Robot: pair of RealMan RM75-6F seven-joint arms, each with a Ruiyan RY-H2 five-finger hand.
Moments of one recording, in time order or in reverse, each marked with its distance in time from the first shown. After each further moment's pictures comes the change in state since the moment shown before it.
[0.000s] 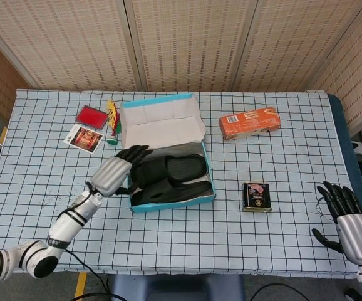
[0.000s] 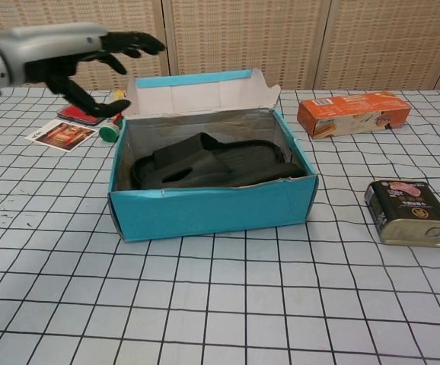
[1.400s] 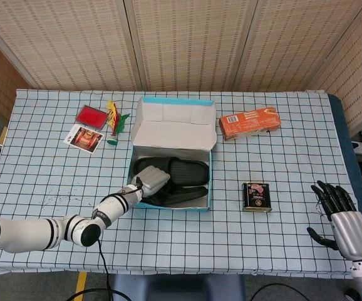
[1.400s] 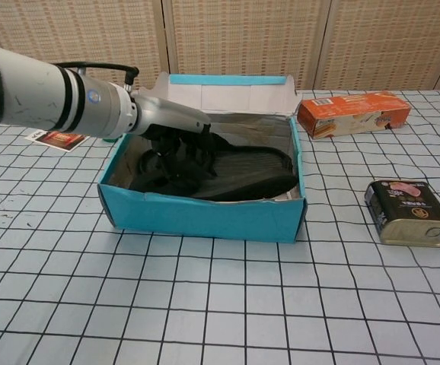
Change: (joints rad) left arm -0.471 -0.157 0.012 0.194 -0.565 -0.581 0.261; right arm 0.026 -0.015 0.003 0.006 0.018 -0.047 0.017
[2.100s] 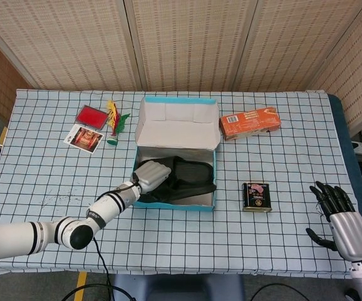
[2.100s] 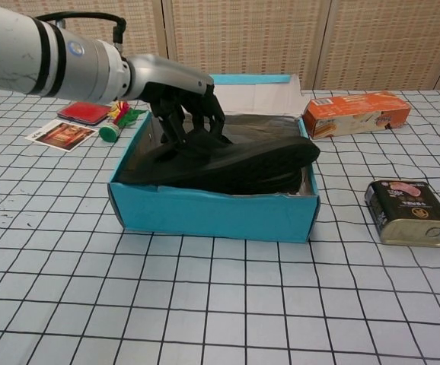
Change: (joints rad) left arm 0.074 0.101 -0.141 -0.133 0.008 0.006 -0.011; right arm -0.001 -0.002 -0.003 -0.001 -0.010 0.004 -0.005
